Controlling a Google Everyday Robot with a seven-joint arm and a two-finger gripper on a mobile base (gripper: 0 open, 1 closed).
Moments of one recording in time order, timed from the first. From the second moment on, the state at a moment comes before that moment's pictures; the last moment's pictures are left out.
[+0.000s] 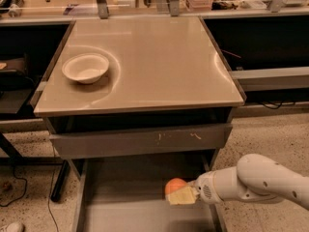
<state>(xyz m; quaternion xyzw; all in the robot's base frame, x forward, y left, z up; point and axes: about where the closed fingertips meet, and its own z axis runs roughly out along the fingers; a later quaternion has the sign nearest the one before) 0.408 -0.090 0.568 -0.24 0.90 0.33 0.19</state>
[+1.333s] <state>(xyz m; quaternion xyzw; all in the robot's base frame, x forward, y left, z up) 0.437 -0.078 0.449 -0.17 0.91 0.36 0.15</state>
